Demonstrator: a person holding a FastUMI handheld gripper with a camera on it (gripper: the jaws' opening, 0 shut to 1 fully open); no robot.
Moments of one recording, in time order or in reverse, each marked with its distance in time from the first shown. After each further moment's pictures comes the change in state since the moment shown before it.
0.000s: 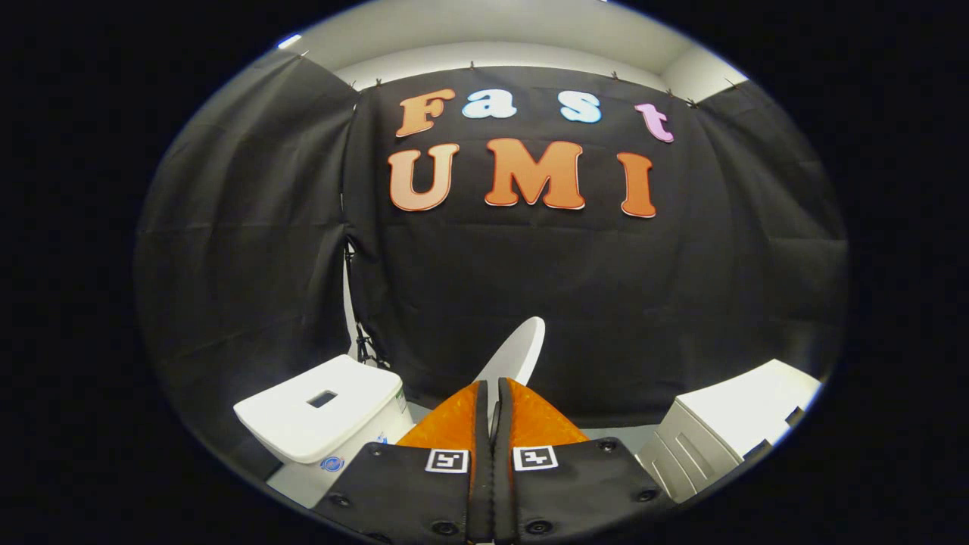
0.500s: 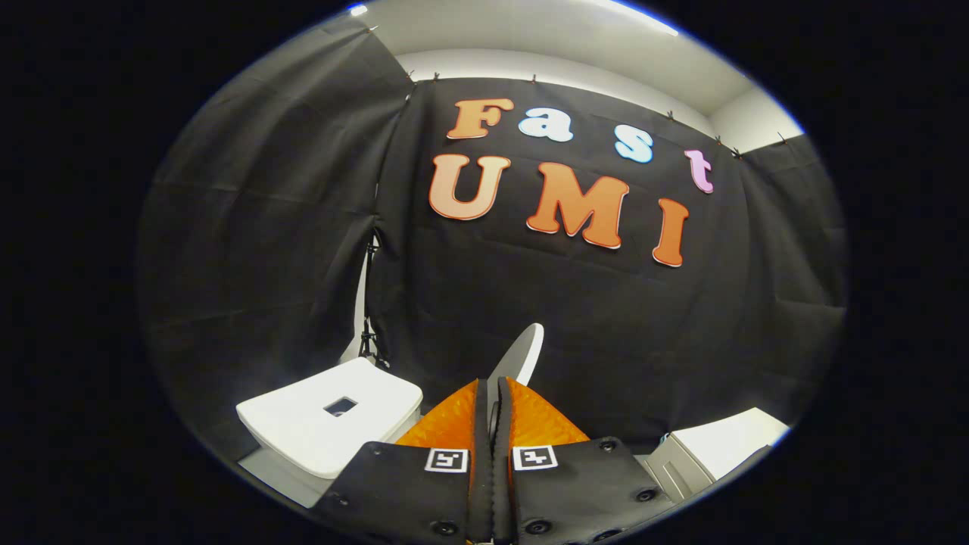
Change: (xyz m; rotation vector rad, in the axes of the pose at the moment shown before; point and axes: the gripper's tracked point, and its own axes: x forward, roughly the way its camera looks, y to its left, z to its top) arm 0.007 0.105 0.030 -0.178 -0.056 0.033
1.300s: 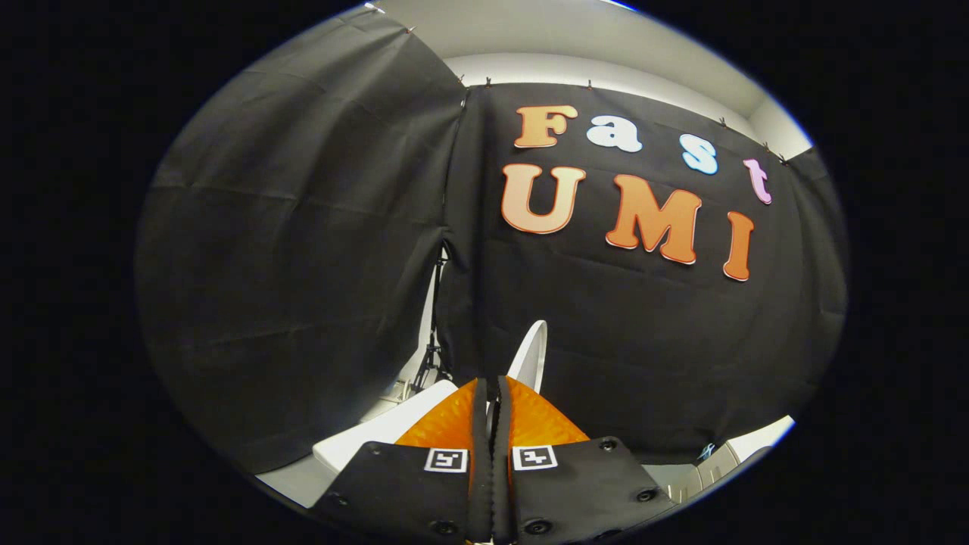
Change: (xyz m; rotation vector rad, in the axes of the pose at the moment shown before) arm 0.019 0.145 0.026 0.014 -0.020 0.215
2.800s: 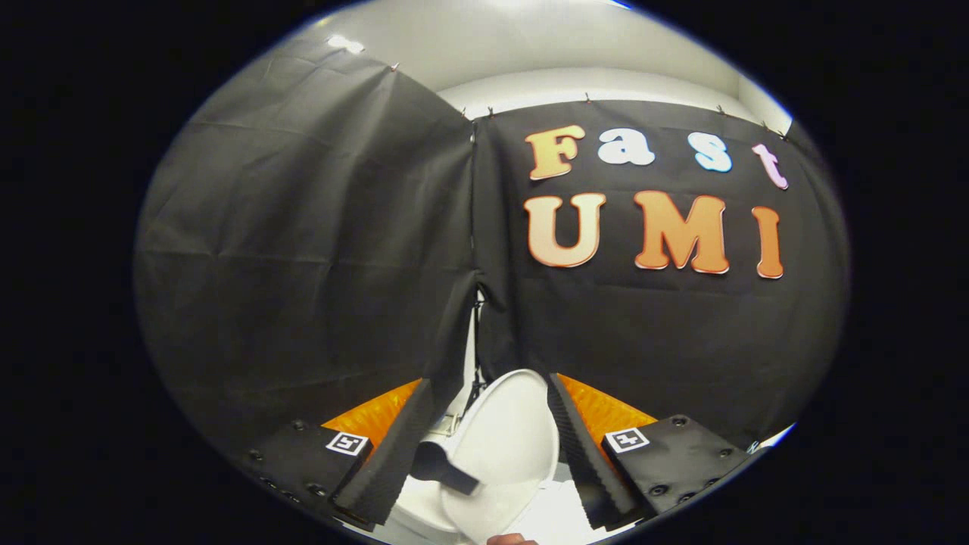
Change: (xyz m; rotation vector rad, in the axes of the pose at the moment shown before) arm -0.030 -0.046 0.077 0.135 -0.148 0.134
